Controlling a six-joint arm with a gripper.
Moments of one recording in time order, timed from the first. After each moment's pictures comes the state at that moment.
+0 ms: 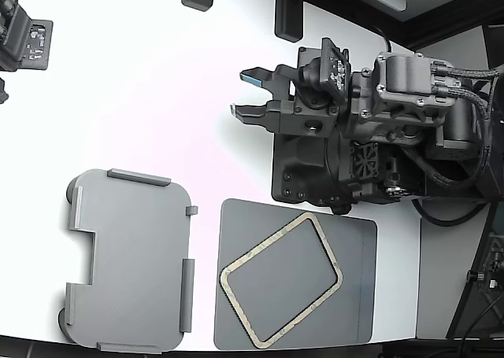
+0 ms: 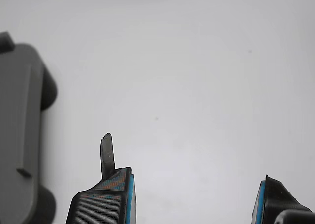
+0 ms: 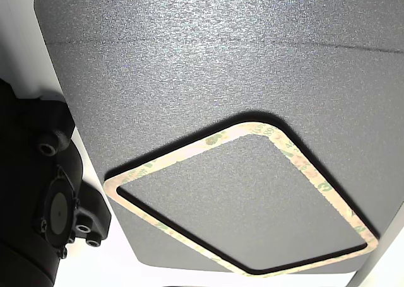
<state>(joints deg) -2.5 168.1 152.4 55.6 3.5 6.0</state>
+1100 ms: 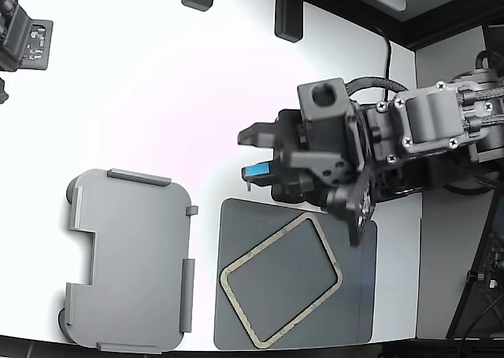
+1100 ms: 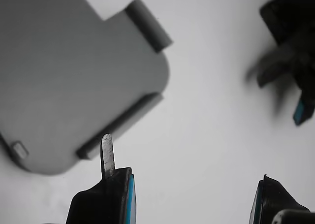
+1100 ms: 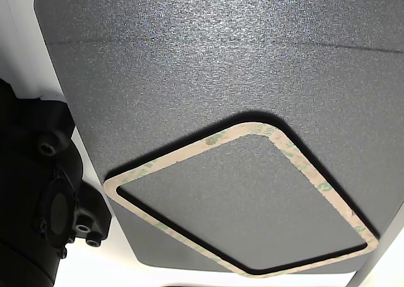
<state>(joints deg) 15.3 145.6 127.9 64.2 0.5 -48.6</state>
